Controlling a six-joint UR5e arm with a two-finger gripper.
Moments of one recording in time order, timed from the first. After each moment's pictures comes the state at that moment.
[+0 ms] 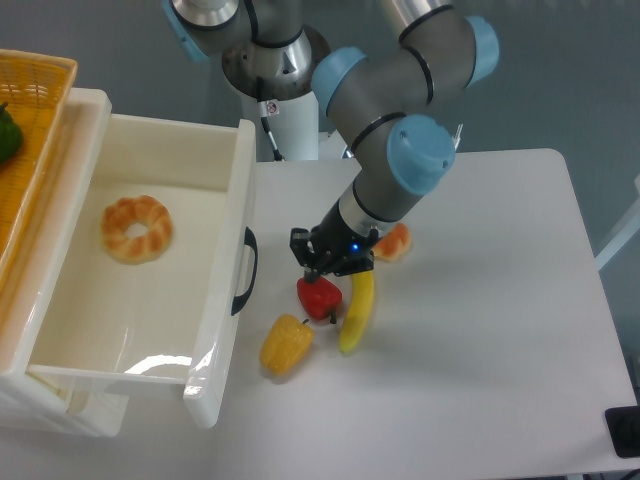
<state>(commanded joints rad) 2.56 -1.83 -1.65 -1.44 1.06 0.65</state>
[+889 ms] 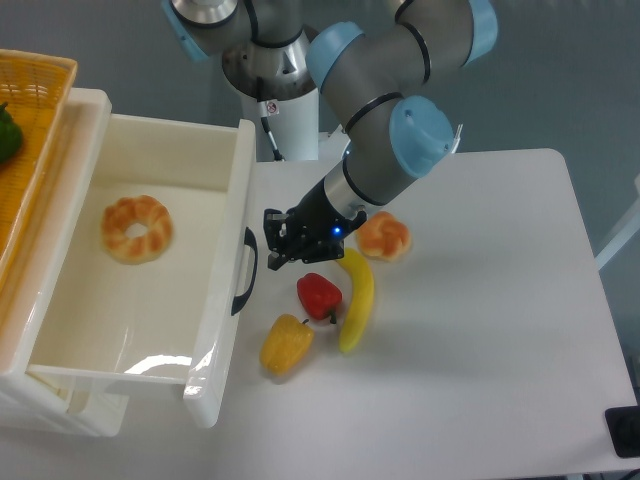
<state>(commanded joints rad) 2.54 -1.82 -1.64 -1.48 0.96 0.64</state>
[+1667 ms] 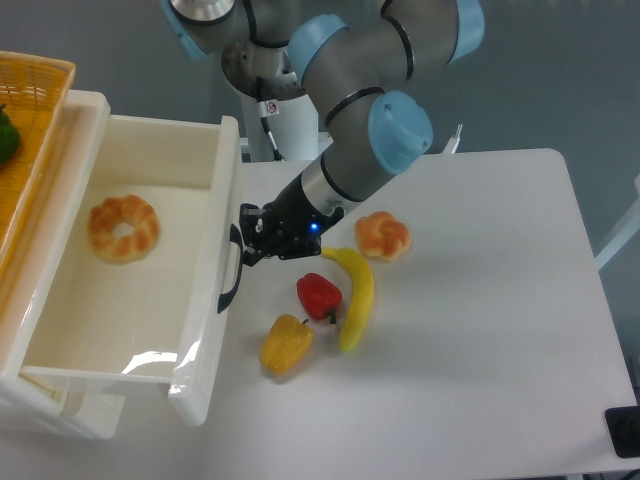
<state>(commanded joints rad) 2.50 -1.79 -1.64 -1.52 0.95 0.61</state>
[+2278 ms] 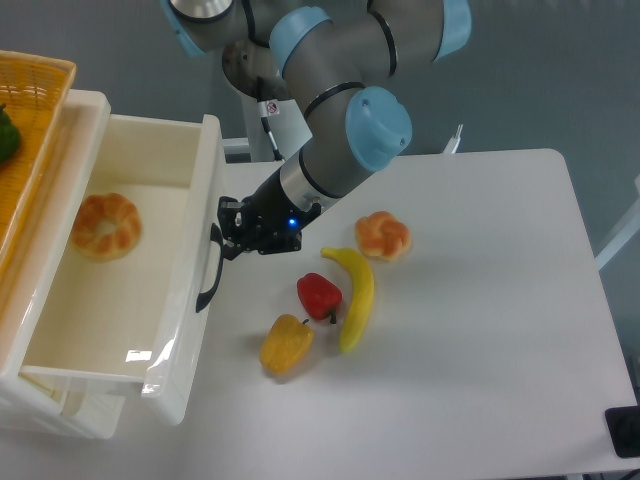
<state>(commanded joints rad) 2.52 -1.80 -1.61 -1.52 0.96 0.59</state>
